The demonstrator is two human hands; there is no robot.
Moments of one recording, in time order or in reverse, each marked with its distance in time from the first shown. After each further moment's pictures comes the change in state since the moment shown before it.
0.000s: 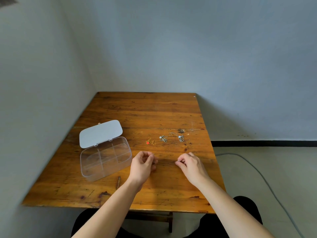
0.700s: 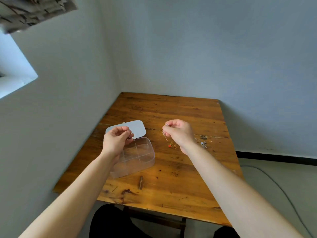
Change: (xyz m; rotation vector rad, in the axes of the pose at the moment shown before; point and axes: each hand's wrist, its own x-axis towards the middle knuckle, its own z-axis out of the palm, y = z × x) left_hand 0.047 0.071 -0.144 -0.149 0.325 0.090; right_hand 0.086 -0.174 -0.033 0.856 -0.029 0.192
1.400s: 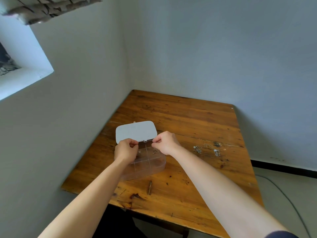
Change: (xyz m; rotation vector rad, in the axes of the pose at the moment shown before) left_hand 0.029 -0.048 -0.013 0.727 0.069 0.024; right_hand 0.038 0.032 0.088 -0.757 -0.308 -0.103
